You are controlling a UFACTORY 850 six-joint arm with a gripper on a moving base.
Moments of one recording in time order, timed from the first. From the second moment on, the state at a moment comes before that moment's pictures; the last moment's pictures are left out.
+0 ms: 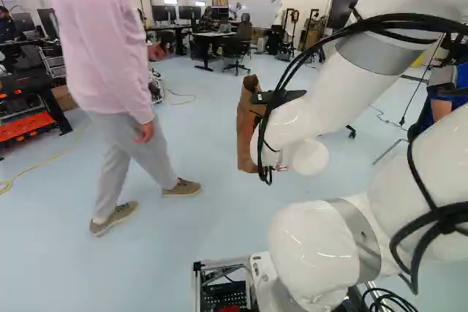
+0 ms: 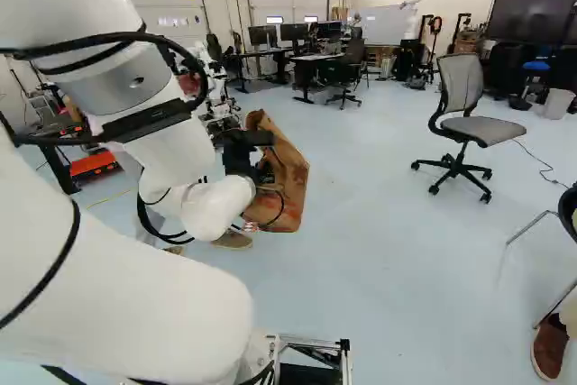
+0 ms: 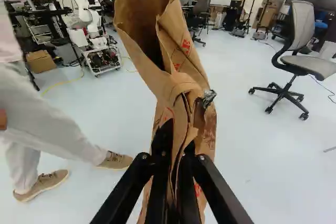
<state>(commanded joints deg) 0.0 16.0 -5.0 0.0 50.0 0.0</state>
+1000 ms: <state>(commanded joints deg) 0.0 16.0 -5.0 0.0 50.0 0.0</state>
